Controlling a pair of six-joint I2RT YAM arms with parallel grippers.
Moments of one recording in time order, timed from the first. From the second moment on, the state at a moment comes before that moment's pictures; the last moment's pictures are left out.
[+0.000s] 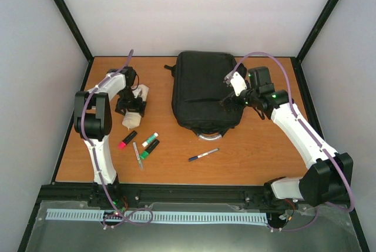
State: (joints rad) left arm -0.07 2.05 1.55 -1.13 0.04 0.01; right arm 0.33 1.33 1.17 -0.63 -0.33 -0.33
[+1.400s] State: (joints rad) left arm -0.11 2.04 1.50 -1.15 0.13 0.02; right arm 0.33 1.33 1.16 -0.63 -0.35 -0.33
